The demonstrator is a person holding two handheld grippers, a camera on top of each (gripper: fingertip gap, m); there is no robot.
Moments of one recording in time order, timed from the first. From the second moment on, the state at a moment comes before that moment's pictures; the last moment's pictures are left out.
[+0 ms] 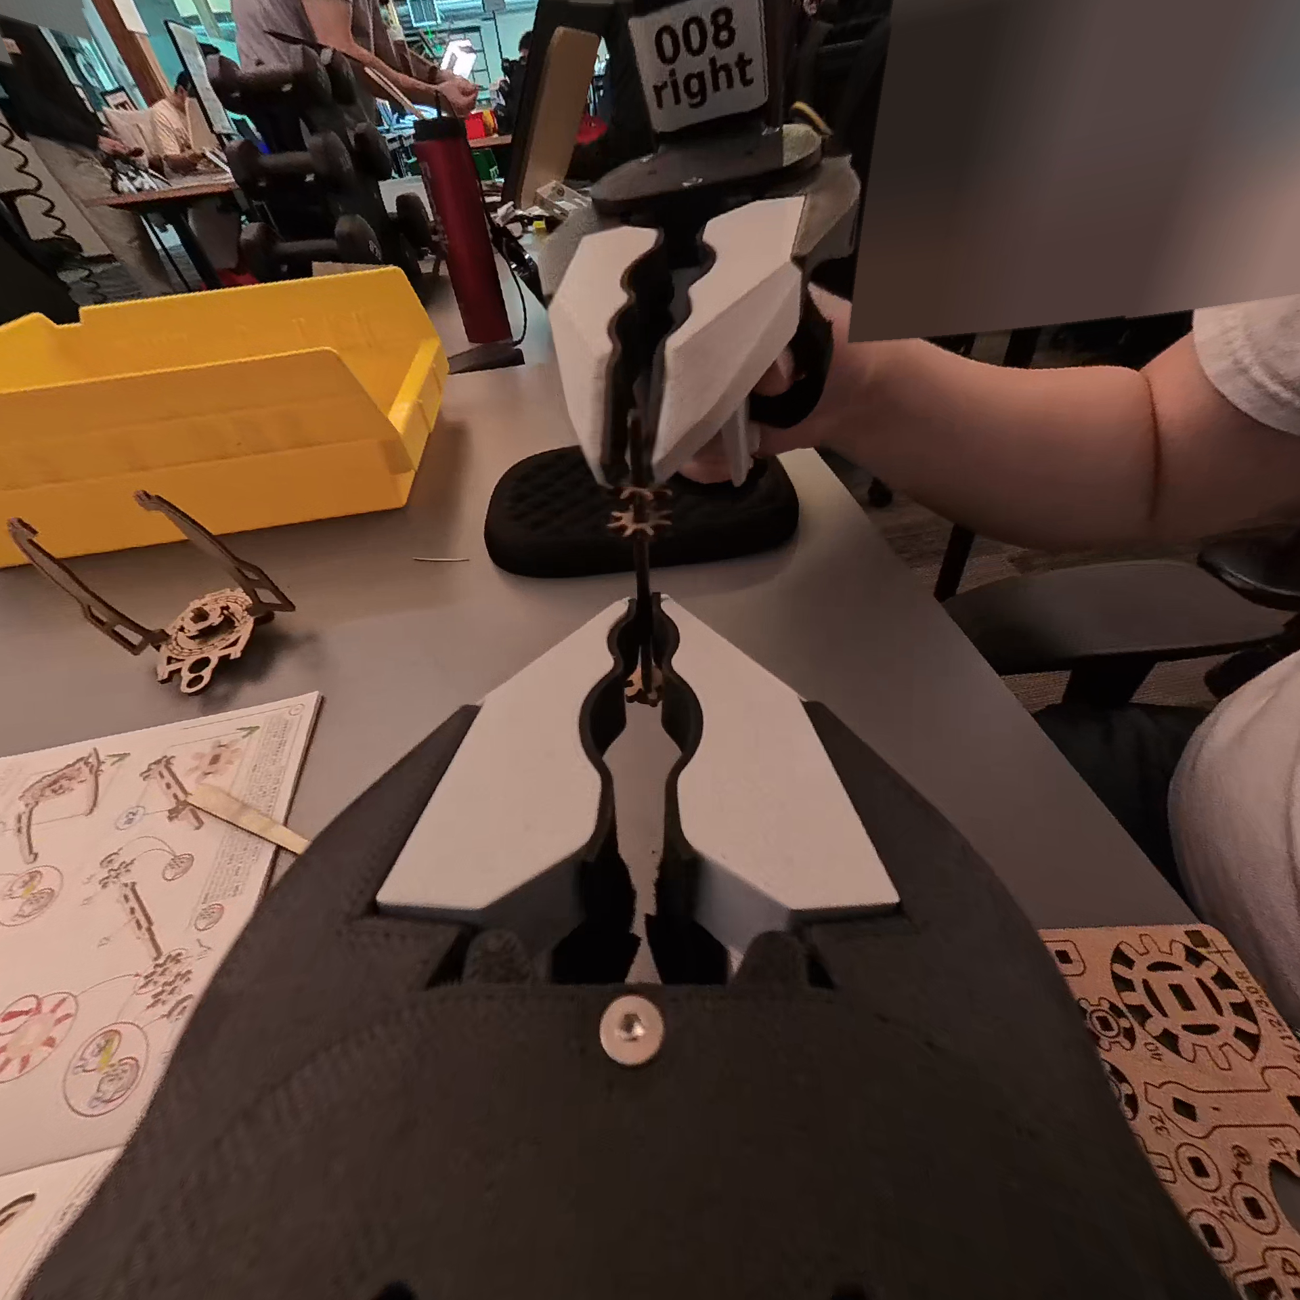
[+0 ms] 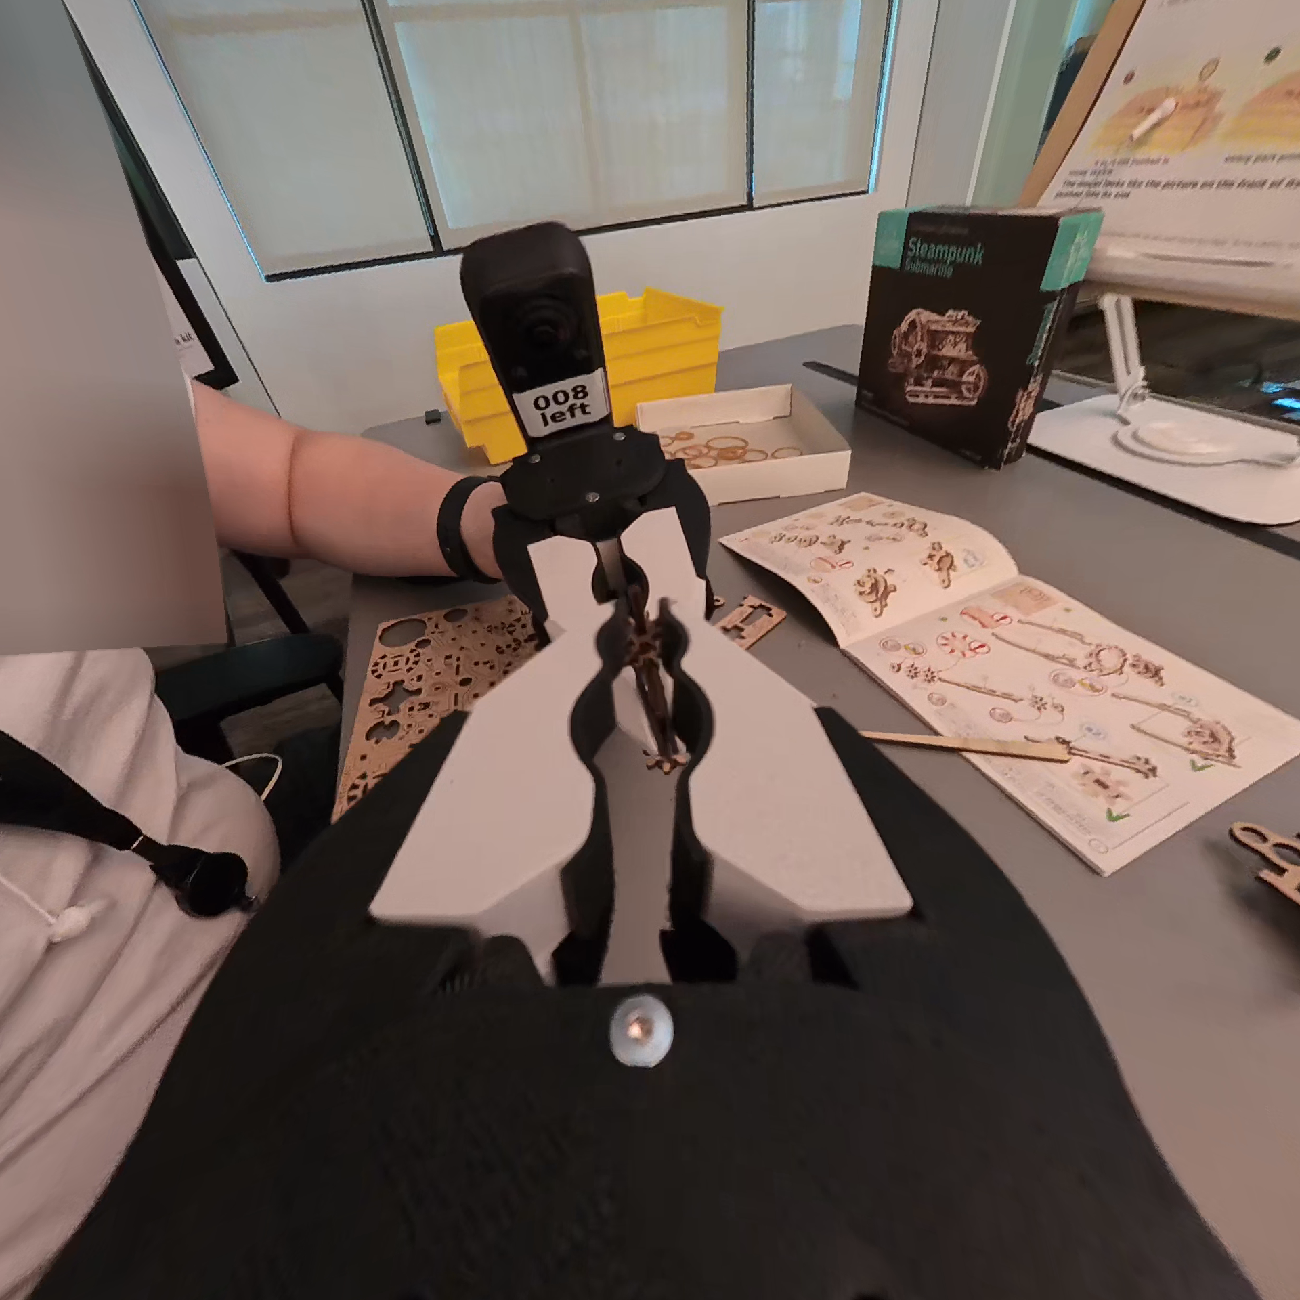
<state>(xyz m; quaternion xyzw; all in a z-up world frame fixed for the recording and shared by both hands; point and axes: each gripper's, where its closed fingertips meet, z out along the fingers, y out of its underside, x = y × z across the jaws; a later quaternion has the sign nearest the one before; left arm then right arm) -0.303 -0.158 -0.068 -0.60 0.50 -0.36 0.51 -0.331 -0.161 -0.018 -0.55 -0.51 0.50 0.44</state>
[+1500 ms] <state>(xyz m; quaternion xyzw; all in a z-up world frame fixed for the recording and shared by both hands) -0.312 -0.171 -0.133 -0.65 0.60 -0.23 0.41 -0.340 -0.175 -0.079 -0.59 -0.55 0.45 0.38</state>
